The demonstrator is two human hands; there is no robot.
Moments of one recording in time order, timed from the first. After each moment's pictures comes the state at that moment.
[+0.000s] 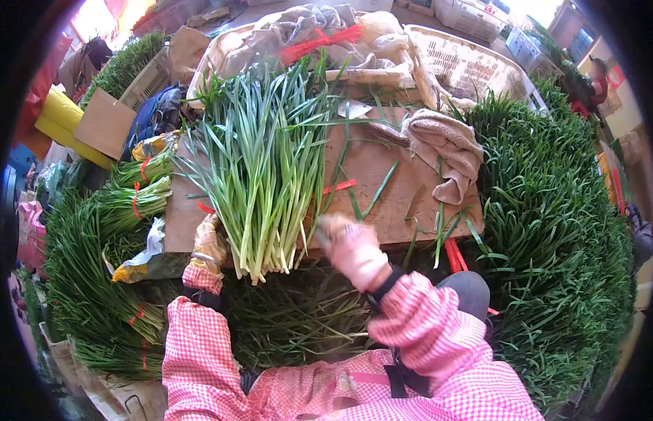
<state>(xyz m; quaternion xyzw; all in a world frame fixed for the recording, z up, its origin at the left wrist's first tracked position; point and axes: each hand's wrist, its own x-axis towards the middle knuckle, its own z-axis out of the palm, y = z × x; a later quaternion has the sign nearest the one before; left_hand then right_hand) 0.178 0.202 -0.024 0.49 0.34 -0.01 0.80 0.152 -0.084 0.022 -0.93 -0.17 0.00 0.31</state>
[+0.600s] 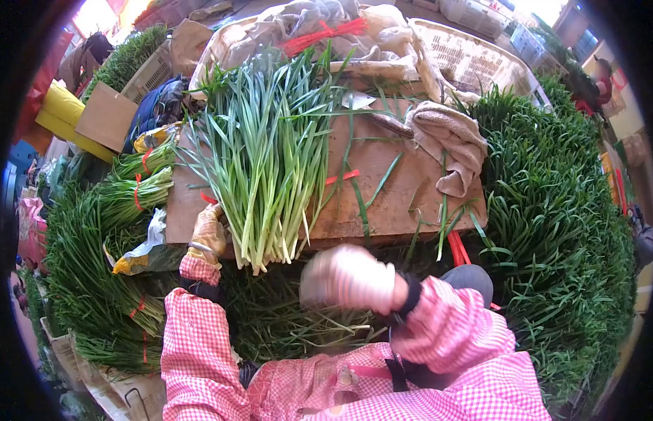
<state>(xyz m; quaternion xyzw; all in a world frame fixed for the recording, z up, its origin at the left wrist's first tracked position) 0.175 0.204 -0.013 0.51 0.32 -0.07 0.79 0.124 -0.101 0.046 -0.71 -0.43 0.20 0.52</state>
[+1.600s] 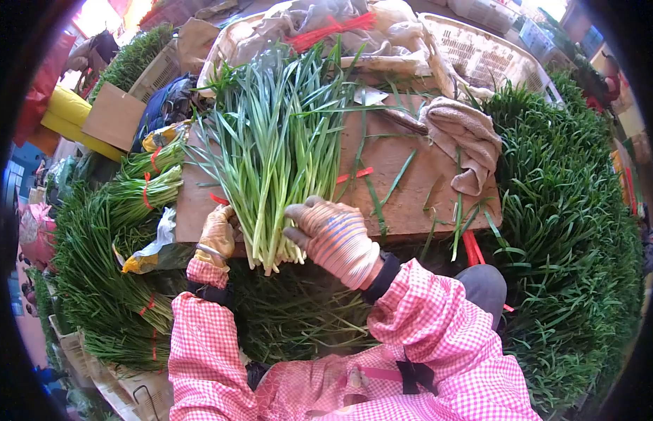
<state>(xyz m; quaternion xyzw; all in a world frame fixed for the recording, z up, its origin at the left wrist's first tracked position) 0.172 0.203 -0.007 0.55 0.29 -0.06 0.78 0.154 -0.045 0.067 -0.88 -0.28 -0.06 0.37</state>
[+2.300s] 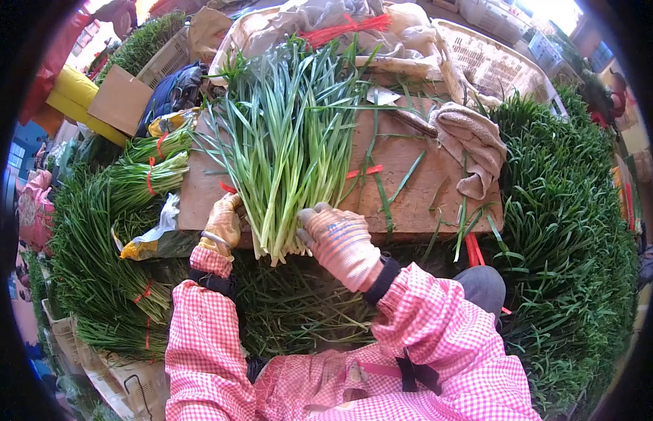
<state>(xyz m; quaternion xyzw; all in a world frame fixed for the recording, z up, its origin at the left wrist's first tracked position) 0.168 0.197 0.007 0.54 0.31 -0.07 0.78 0.142 -0.034 0.046 -0.91 -0.29 -0.09 0.28</state>
